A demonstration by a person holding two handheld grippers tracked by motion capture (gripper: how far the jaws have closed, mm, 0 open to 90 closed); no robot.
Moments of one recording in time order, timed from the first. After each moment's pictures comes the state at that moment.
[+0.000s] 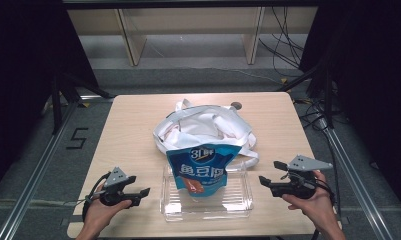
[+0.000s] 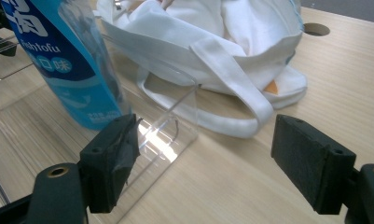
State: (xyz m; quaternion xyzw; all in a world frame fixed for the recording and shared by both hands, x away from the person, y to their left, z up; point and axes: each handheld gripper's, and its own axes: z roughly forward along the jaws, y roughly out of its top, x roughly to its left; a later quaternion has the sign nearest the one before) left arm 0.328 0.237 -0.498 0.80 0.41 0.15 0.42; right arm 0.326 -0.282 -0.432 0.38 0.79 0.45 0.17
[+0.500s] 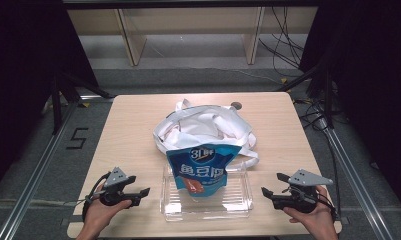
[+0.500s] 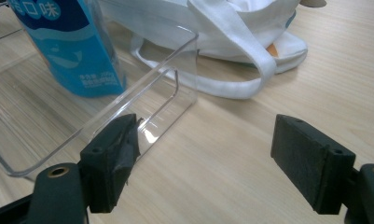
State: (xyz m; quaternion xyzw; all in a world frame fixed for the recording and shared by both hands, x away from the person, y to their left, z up) left arm 0.328 0.237 -0.498 0.80 0.41 0.15 0.42; right arm 0.305 -0.288 -0.460 0.39 0.79 0.43 0.18
